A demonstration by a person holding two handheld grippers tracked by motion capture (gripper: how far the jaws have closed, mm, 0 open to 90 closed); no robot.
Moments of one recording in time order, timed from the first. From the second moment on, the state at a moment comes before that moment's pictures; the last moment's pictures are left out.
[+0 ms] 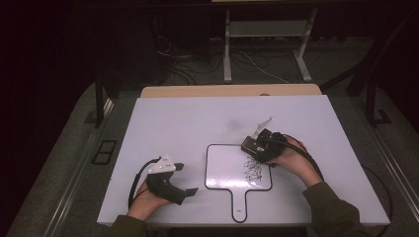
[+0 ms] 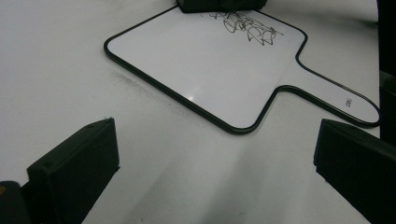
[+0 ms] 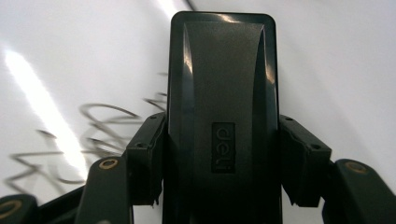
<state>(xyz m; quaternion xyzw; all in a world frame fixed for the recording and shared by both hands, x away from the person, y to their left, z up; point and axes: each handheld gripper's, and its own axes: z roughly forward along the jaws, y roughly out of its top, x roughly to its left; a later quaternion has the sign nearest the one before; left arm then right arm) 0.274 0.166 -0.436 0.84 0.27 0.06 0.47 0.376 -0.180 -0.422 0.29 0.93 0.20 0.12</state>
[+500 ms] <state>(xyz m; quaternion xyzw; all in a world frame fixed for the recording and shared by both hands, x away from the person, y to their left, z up) 0.274 0.166 -0.436 0.84 0.27 0.06 0.47 0.378 -0.178 -0.422 0.29 0.93 0.19 0.13</state>
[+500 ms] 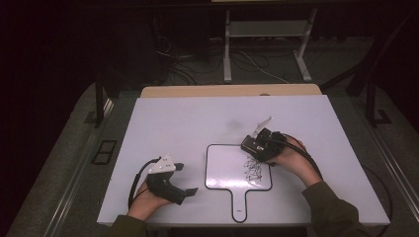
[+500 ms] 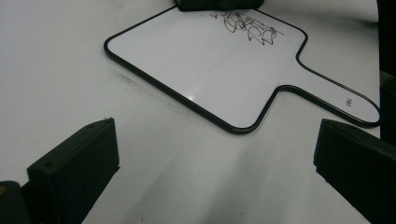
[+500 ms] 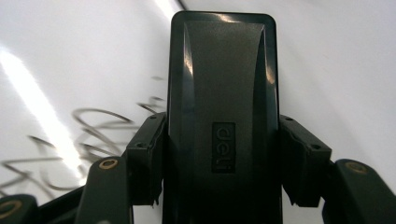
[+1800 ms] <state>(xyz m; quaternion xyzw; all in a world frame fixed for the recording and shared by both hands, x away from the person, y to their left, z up) 0.274 0.167 -0.436 0.84 0.27 0.06 0.47 0.373 -0.187 -0.422 0.31 0.92 0.19 0.12</state>
